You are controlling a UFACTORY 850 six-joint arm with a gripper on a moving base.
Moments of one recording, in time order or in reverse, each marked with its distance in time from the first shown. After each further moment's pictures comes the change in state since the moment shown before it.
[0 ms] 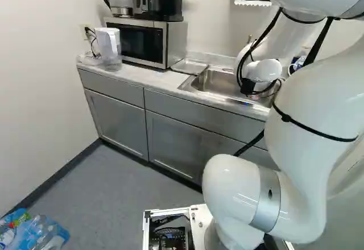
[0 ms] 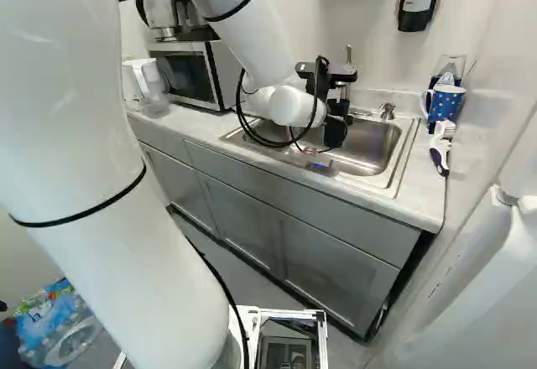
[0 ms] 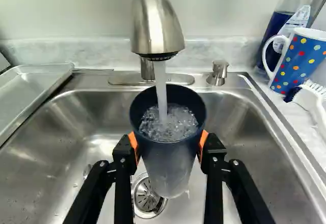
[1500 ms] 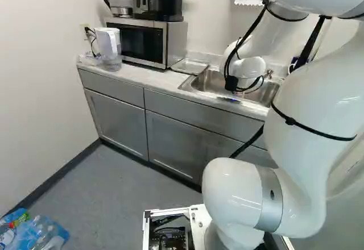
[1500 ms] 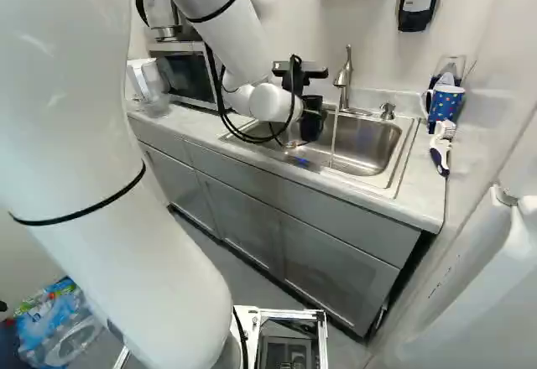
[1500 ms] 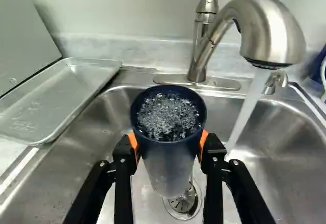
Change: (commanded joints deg) arm 9.3 -0.2 -0.9 0.0 0.0 0.0
